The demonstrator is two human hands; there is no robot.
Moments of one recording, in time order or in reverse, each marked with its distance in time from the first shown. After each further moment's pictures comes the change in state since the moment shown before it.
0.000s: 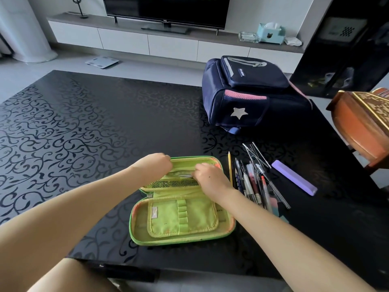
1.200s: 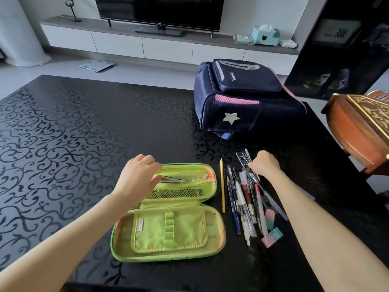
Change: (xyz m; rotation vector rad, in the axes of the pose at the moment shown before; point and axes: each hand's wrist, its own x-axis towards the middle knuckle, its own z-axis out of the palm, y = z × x) left_hand -0.018 0.016 0.006 -0.451 0.631 -0.261; right_hand -0.020 0.170 -0.023 0.262 -0.089 1.030
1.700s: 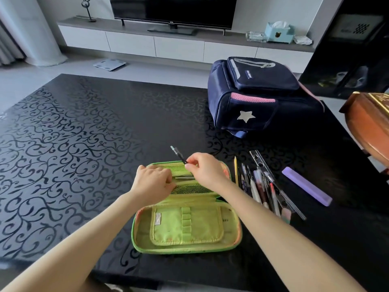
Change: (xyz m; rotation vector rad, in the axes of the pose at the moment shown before) left_hand -0.015 -0.002 0.008 0.056 -0.258 -0.211; right_hand -0.125 -0.141 0.037 0.301 -0.093 -0.656
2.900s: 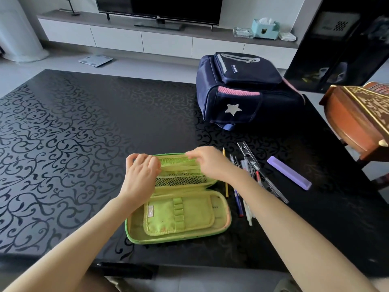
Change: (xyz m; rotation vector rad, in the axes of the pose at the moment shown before) left_hand -0.021 -0.001 0.007 0.030 0.408 0.097; right_hand -0.018 0.019 -0.031 -0.156 -0.175 -0.076
